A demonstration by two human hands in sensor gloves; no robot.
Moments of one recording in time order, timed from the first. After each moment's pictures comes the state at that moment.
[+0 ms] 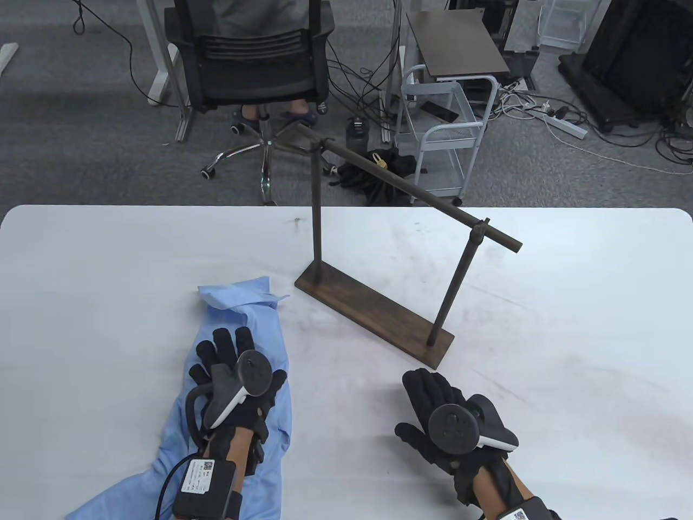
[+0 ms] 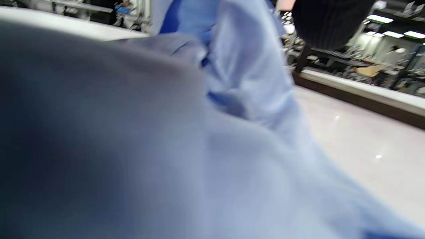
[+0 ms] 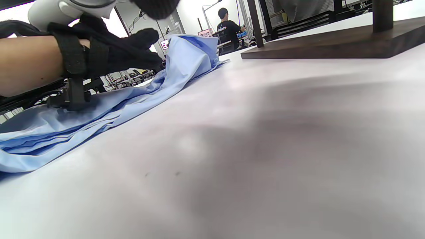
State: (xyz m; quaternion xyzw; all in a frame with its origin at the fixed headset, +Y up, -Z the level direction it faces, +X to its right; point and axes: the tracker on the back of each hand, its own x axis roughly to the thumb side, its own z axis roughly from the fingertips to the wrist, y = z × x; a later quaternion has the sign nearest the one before) left_hand -0.220 -0.767 -0.300 -0.14 0.08 0.09 0.98; right_hand 0.142 -0.762 -0.235 0.31 0.11 0.93 0.18
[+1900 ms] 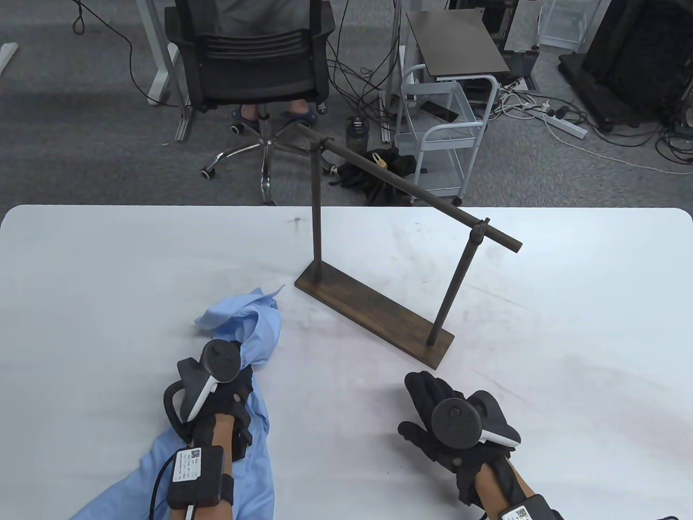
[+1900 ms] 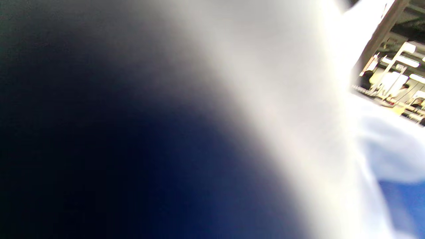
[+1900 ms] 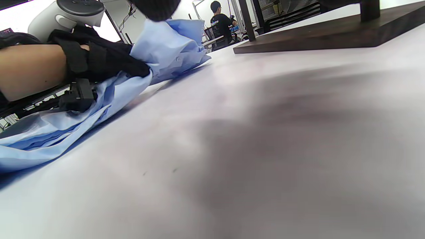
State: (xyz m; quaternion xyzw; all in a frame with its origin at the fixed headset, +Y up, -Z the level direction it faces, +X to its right) left_hand -0.254 -0.766 -0.309 -0.08 0.12 0.17 0.98; right_hand 0.147 -0.763 -0.238 0.30 0.13 0.93 0.19
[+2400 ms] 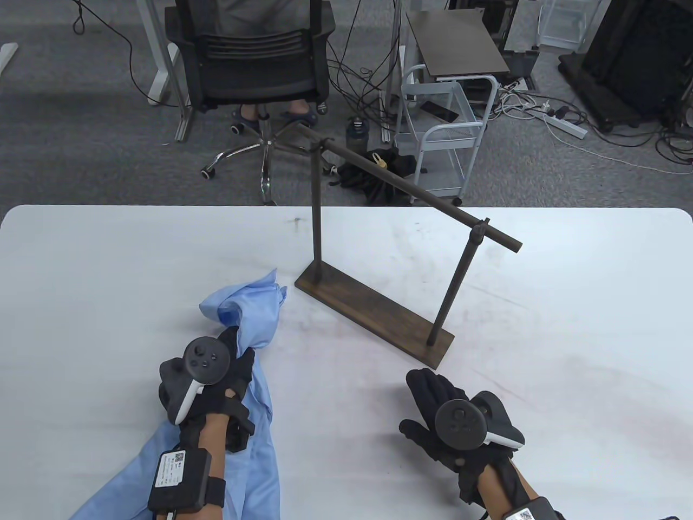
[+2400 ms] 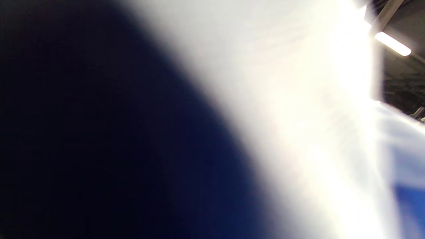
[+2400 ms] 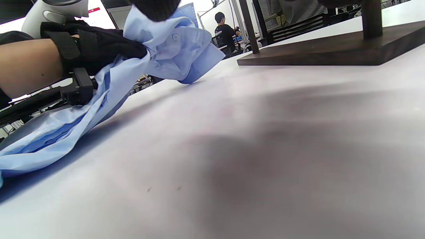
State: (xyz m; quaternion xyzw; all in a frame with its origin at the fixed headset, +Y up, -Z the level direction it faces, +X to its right) left_hand -0.254 -0.728 -0.303 0.00 0.07 0.24 0.97; right_hand 0.151 -0.754 -0.237 0.30 0.10 0.93 0.20
